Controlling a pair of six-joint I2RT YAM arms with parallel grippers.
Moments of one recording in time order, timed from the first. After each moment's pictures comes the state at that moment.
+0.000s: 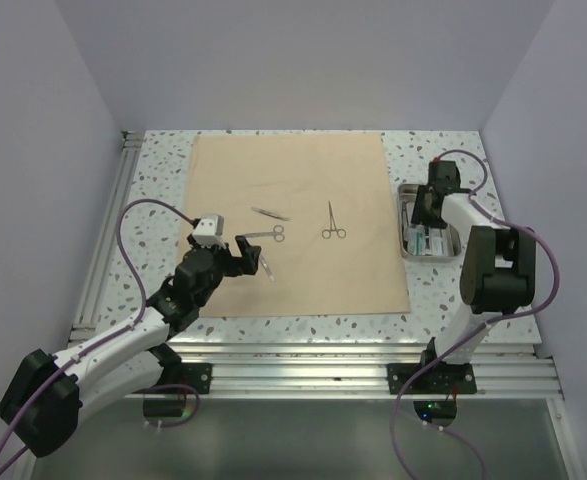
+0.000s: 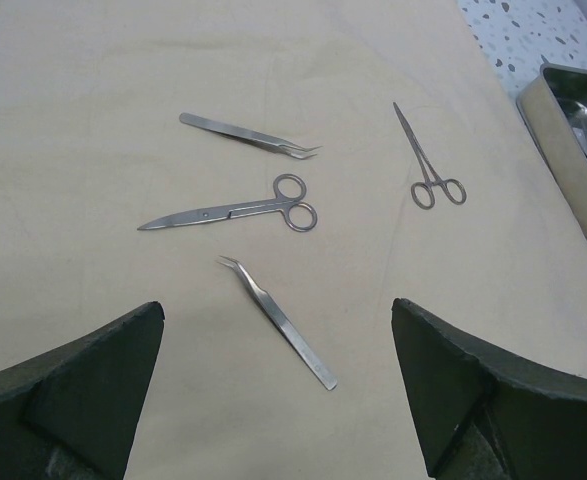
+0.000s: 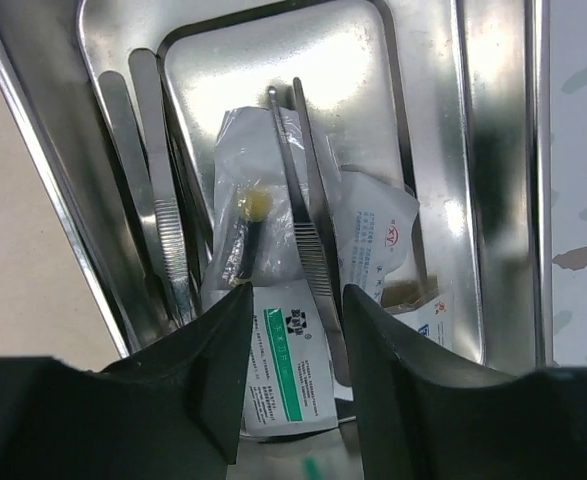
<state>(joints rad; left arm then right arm) -0.63 0.91 0.35 0.27 -0.29 -0.43 -0.05 1.77 1.17 -0.40 0.18 0.18</state>
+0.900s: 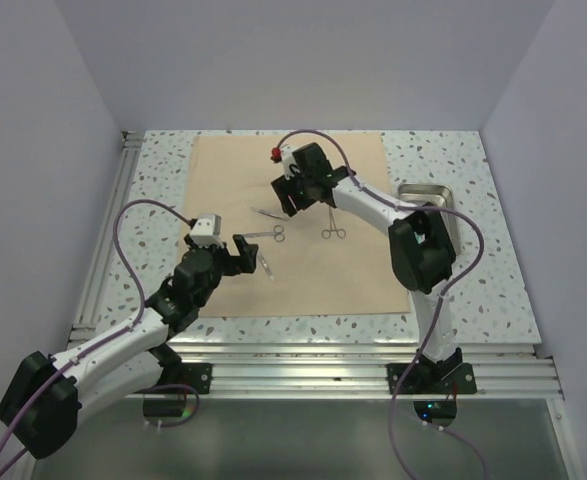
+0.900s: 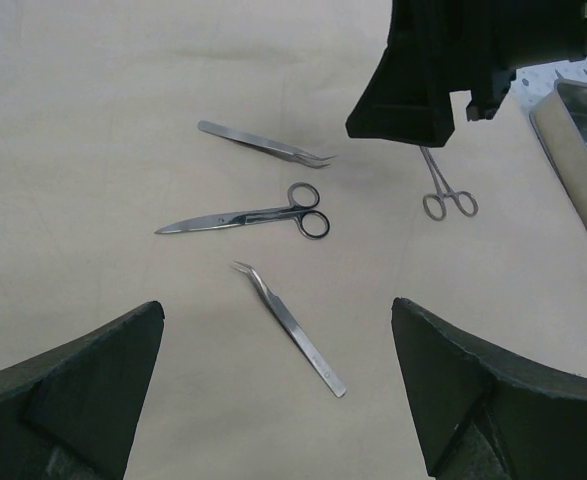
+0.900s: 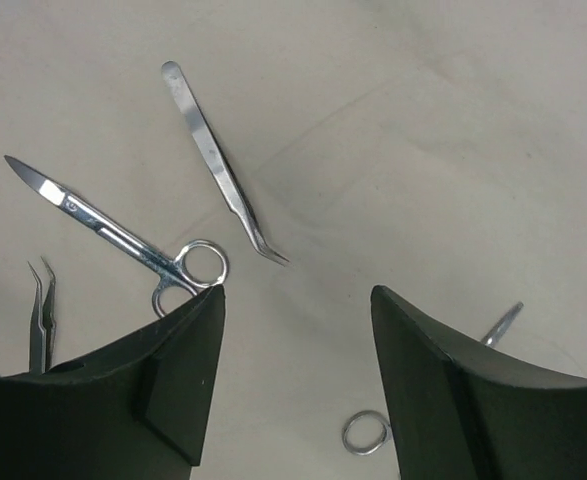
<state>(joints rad) -0.63 0.89 0.35 0.27 -0.32 -0.43 0.59 2.09 1.70 -0.43 -0.07 -0.03</state>
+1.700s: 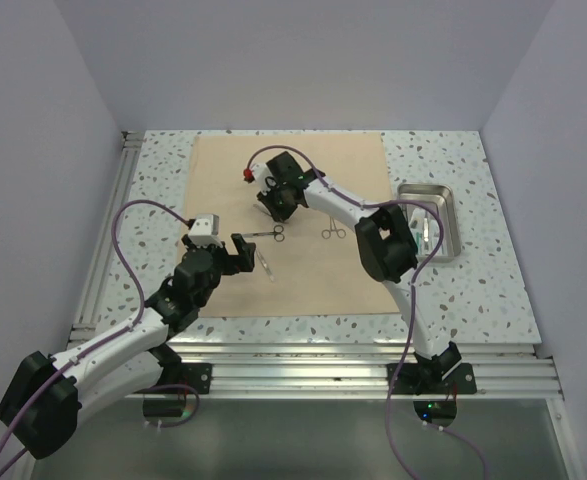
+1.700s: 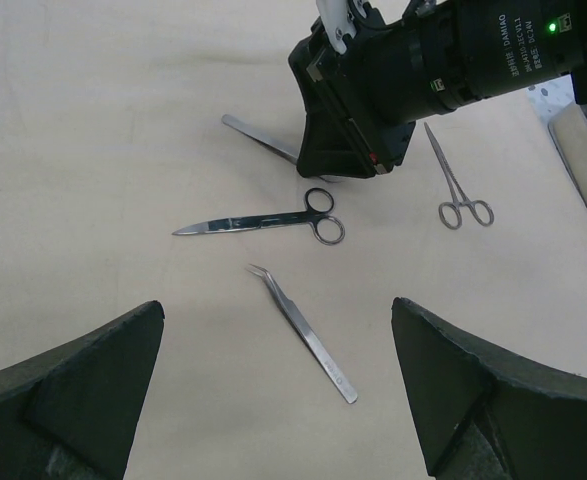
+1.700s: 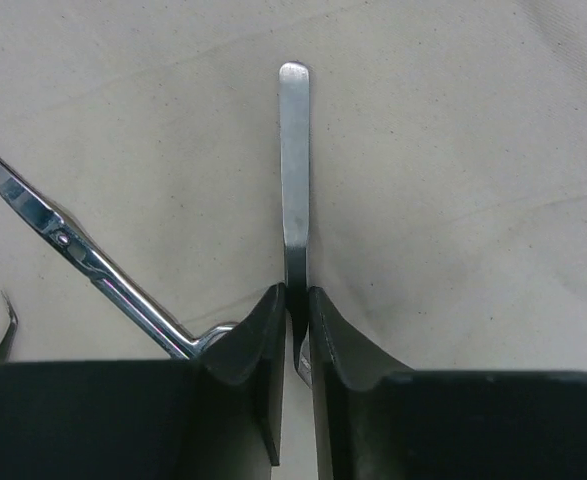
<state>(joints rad) -0.63 0.89 0.35 0.26 -0.37 -0.44 0.66 2.43 2.07 -0.61 -0.15 -0.26</state>
